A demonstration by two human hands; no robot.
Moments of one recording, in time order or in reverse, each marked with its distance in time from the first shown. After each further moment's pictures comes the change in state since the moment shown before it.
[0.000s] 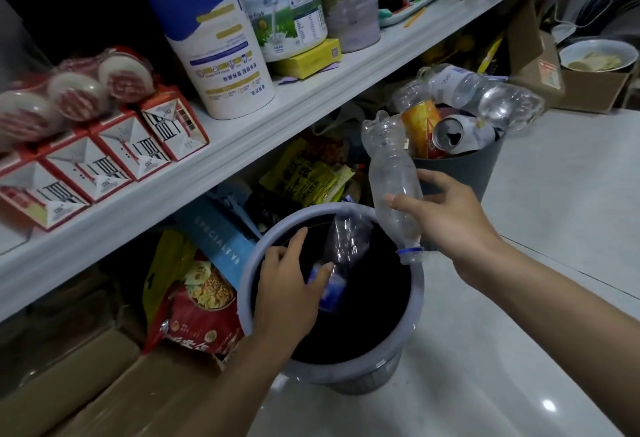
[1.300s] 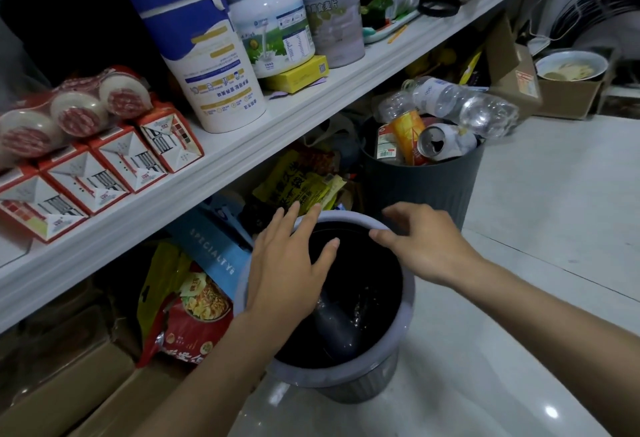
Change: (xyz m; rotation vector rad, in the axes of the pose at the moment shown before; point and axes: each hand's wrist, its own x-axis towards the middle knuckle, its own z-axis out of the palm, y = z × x) left_hand 0.014 0.032 -0.022 0.303 0.027 0.255; right_hand -0.017 0.002 0.000 -0.660 -0.133 -0.219
